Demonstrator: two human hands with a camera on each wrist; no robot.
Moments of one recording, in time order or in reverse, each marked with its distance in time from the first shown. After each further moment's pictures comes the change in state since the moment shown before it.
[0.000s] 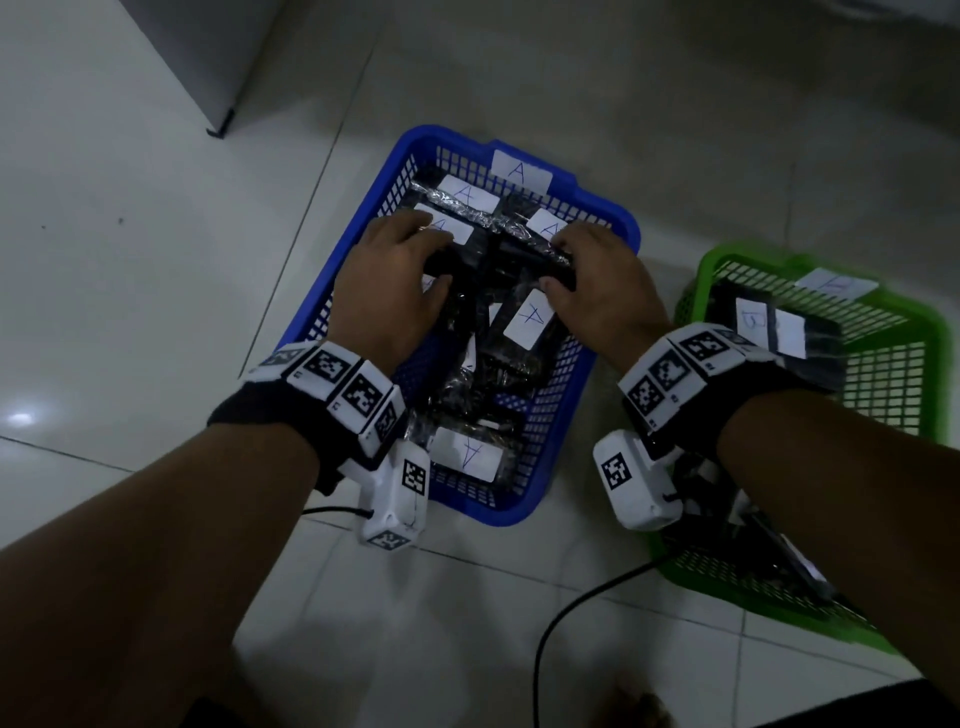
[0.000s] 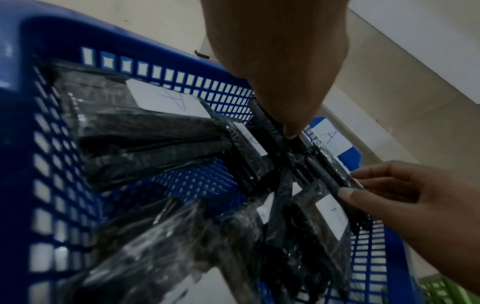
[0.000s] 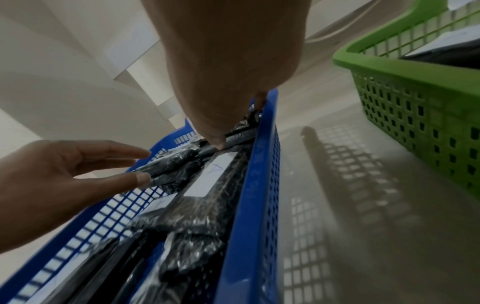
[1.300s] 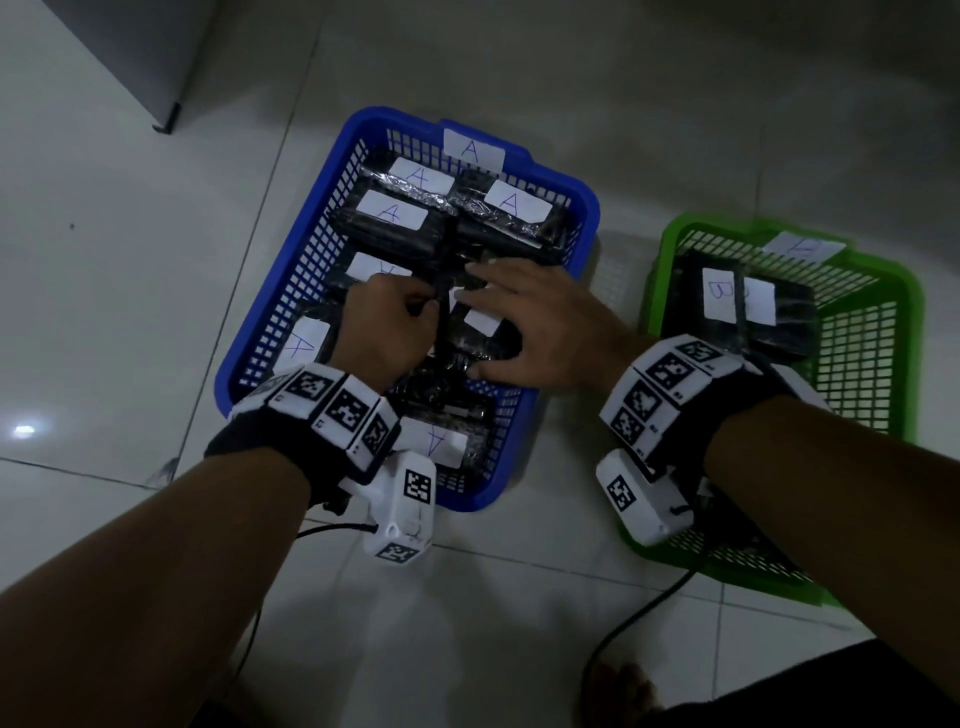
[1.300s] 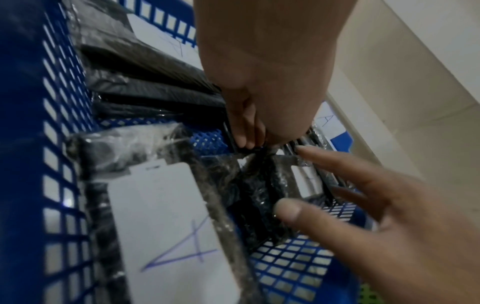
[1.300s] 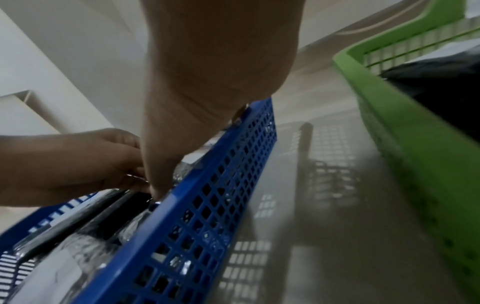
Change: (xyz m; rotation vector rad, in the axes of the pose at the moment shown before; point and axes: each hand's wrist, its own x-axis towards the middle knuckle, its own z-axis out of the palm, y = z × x) left_hand -0.017 0.034 0.030 -0.227 -0.164 -0.289; right_hand -0.040 0.013 0.005 -0.096 -0.263 -0.409
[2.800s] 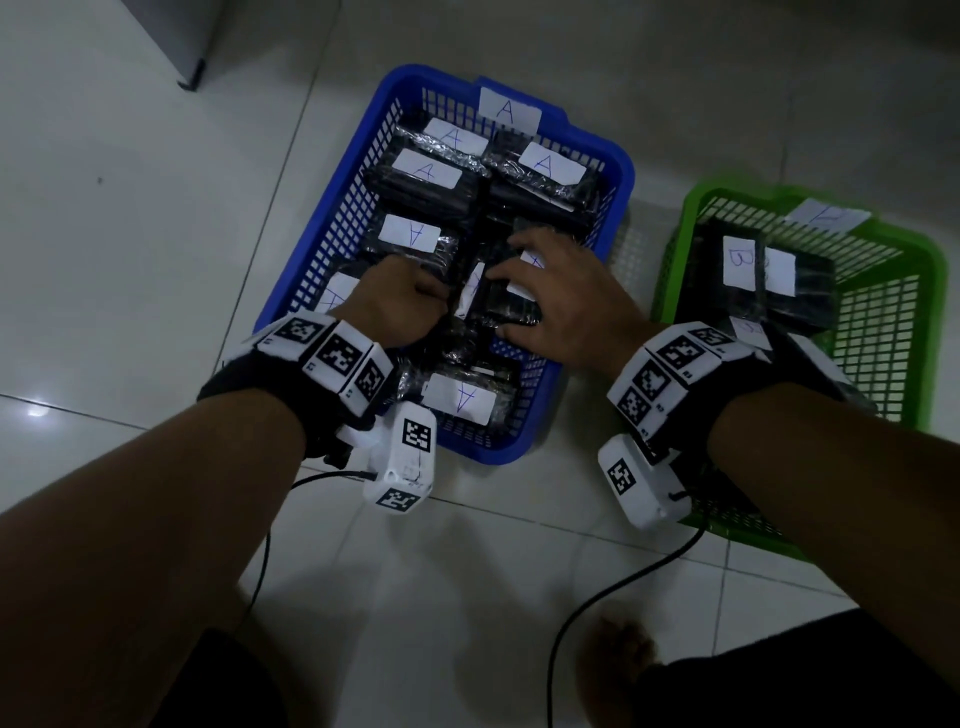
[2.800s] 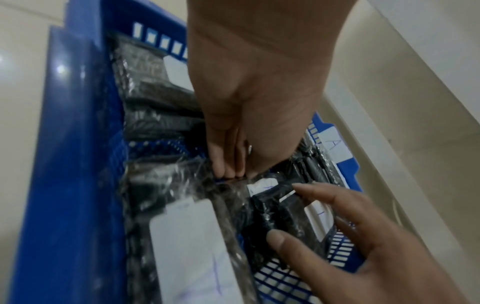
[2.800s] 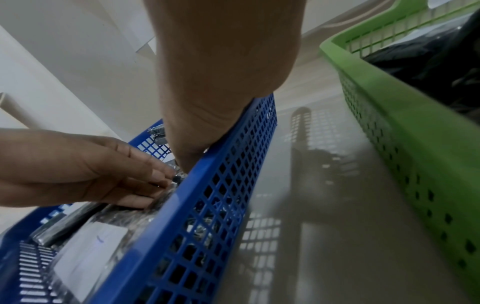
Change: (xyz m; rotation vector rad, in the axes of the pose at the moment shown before) left_hand -0.005 -0.022 -0.006 -0.090 -0.318 -0.218; right_hand -0.011 -0.009 0.018 0.033 0.116 0.037
